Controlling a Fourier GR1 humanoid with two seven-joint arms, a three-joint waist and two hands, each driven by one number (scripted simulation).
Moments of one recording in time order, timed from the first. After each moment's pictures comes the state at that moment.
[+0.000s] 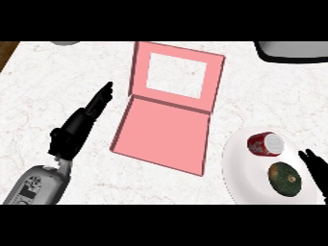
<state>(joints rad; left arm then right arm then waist) -0.23 0.29 -0.27 -1.52 0.08 0.01 0.07 0.39 -0.60 0.23 -2.20 0.68 0.12 0.59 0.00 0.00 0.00</state>
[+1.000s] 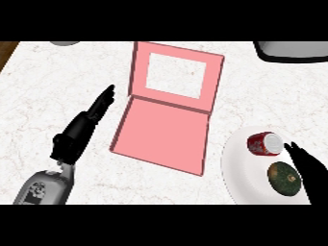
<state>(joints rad) -0.19 0.20 -0.19 -1.55 -0.03 -0.06 0.08 0.30 -0.43 0.18 -1.94 0.83 0.16 0.43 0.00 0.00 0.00</state>
